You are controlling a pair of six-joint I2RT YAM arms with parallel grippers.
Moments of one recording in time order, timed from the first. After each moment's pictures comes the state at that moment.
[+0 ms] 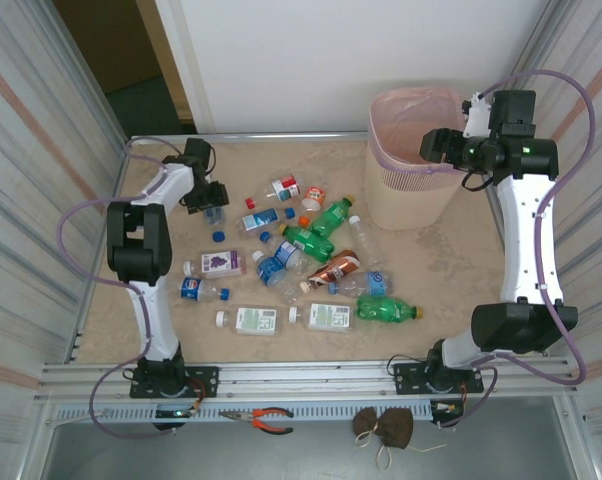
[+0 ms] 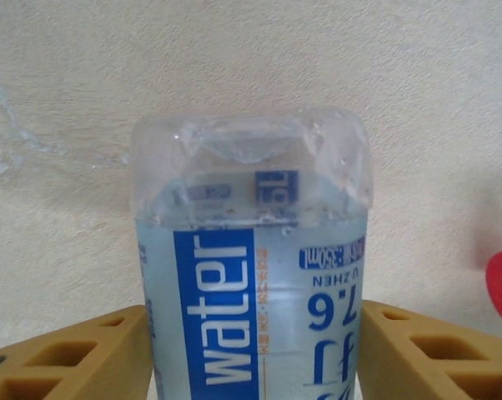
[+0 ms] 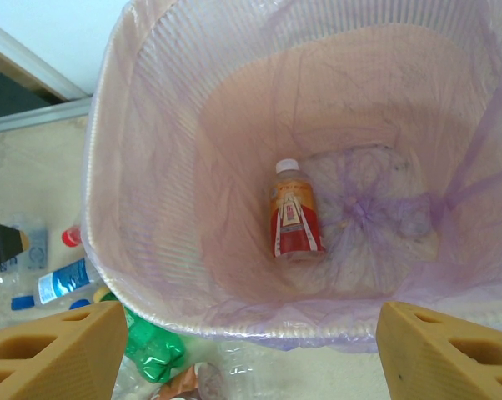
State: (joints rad) left arm -0.11 2.08 1.64 -0.82 -0.03 -0.32; right arm -0.07 1.49 1.84 -1.09 -0.31 0.16
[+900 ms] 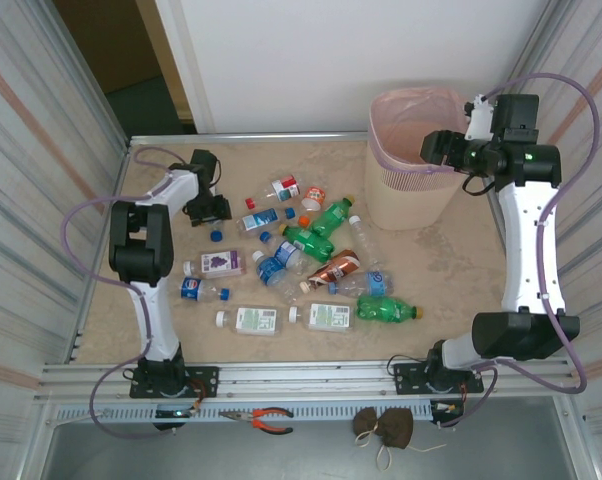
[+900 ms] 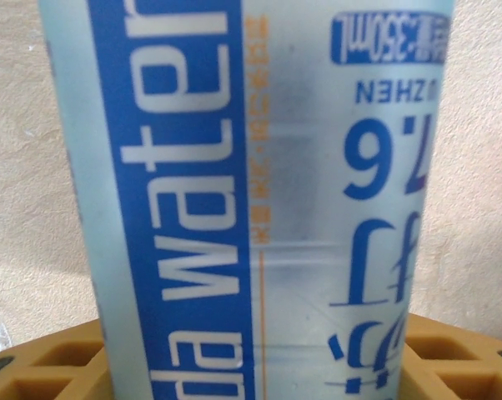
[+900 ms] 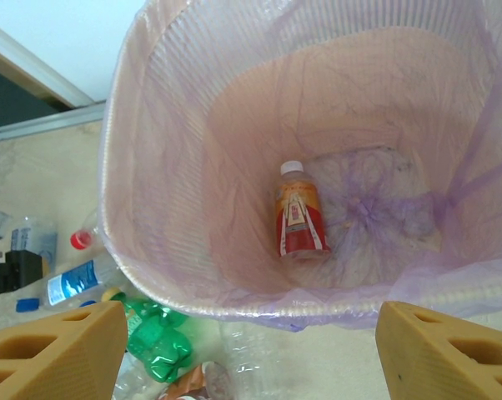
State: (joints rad) left arm -0.13 2.06 1.56 -0.85 -0.02 -0.30; right arm -0.07 1.44 1.81 -1.08 -0.31 0.18
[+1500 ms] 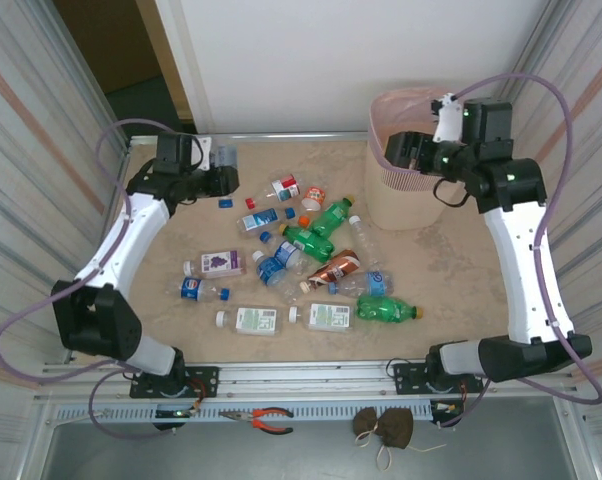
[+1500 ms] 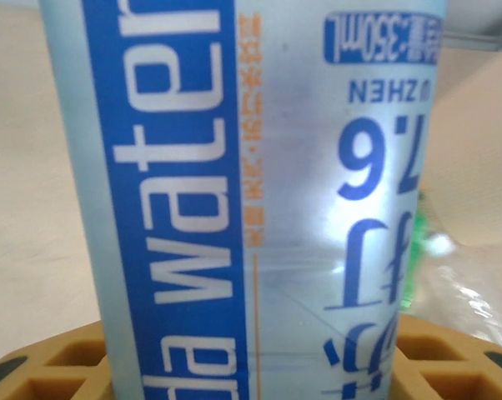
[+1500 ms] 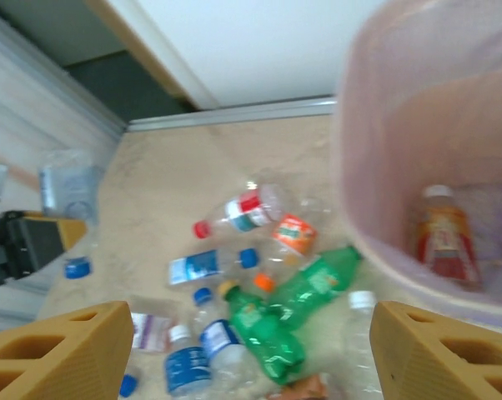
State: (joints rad) left arm -0.20 1.47 1.36 -0.60 0.30 -0.21; right arm 0.21 1.34 1.76 -0.94 -0.33 0.34
